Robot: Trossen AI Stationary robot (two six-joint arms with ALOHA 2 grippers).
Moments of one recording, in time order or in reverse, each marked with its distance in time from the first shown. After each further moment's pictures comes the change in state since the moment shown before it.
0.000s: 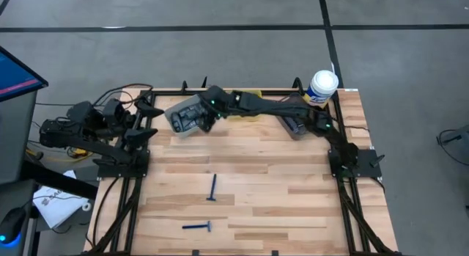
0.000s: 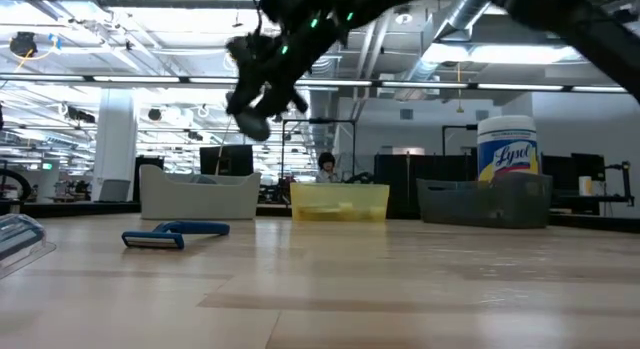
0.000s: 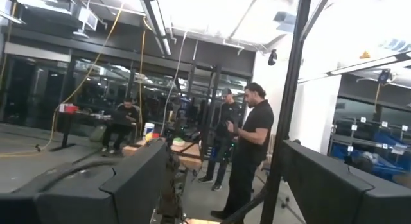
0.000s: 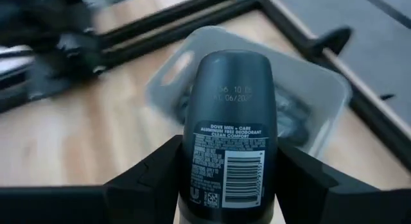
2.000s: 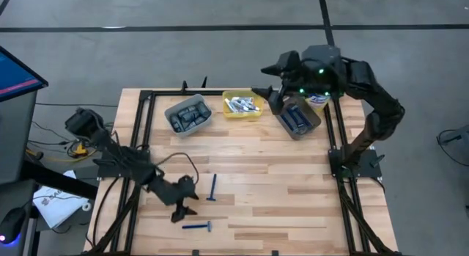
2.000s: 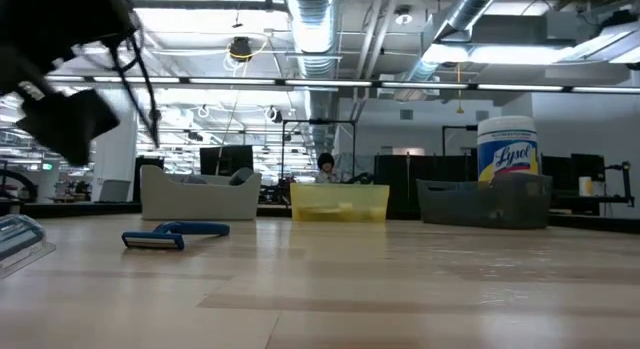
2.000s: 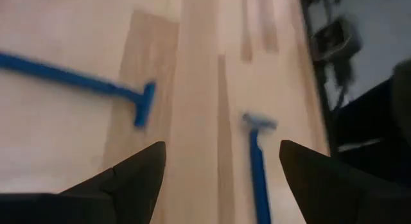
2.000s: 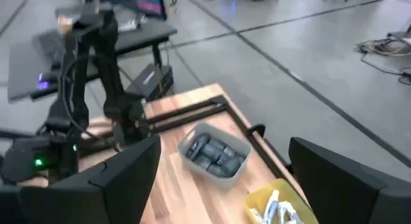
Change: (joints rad) left arm -0.489 0.827 -0.256 -0.023 -0.038 -0.587; right arm 0.130 -0.626 0.237 -0.562 0.214 -0.062
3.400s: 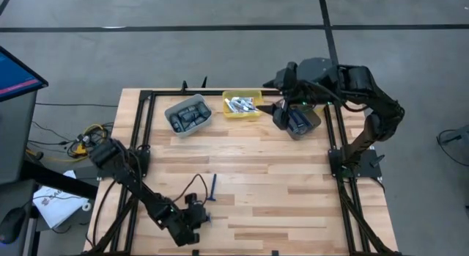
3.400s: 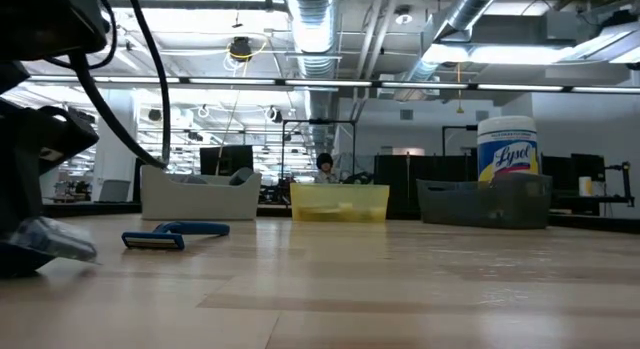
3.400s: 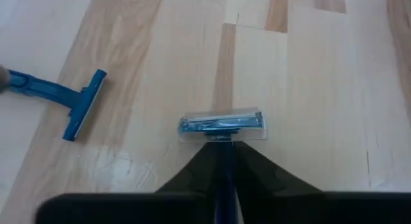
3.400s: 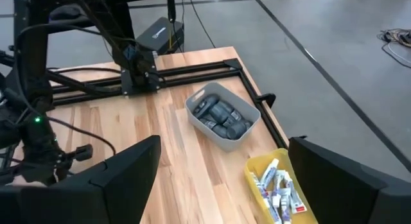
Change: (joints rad) left arm -0.177 0.552 0.358 -0.187 -0.322 -0.133; right arm 0.064 0.003 -0.001 -0.157 -0.009 -0.070
